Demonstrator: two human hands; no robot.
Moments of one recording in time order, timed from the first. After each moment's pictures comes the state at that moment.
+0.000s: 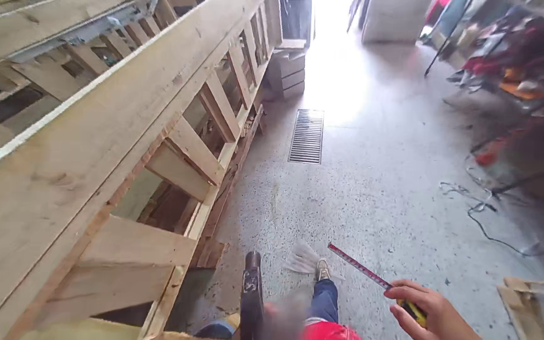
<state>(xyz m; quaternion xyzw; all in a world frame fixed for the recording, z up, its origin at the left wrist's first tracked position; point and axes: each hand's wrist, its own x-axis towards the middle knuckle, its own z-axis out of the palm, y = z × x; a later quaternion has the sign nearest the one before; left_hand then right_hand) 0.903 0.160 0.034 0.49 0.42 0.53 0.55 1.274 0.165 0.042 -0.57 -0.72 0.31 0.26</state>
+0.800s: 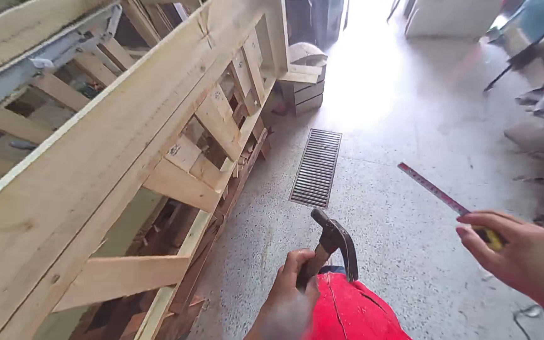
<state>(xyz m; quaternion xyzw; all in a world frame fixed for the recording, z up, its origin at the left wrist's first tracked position) 1.135 0.853 0.060 0.64 0.46 0.46 0.41 1.549 0.921 0.140 -0.62 -0.76 0.06 0.19</state>
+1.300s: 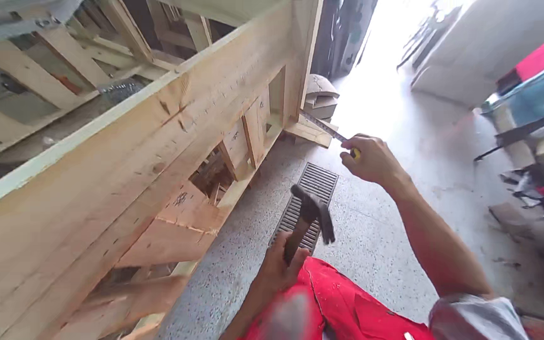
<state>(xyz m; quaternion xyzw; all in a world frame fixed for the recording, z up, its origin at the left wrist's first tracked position) 1.102 1.288 0.015 0.60 0.53 0.48 0.37 1.325 1.529 0.157 -0.46 -0.86 0.09 0.19</state>
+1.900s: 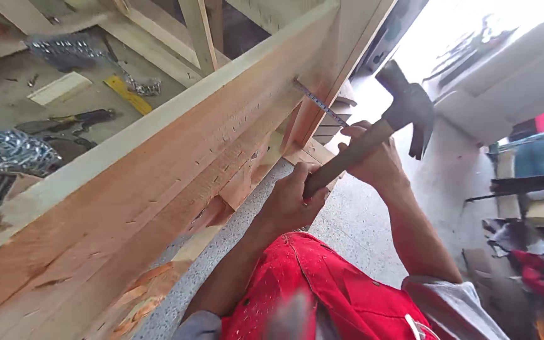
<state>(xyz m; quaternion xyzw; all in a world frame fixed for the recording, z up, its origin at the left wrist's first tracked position) 1.075 1.632 0.097 0.62 0.51 0.54 0.25 1.254 1.775 0.166 -0.37 -0.91 0.04 0.19</state>
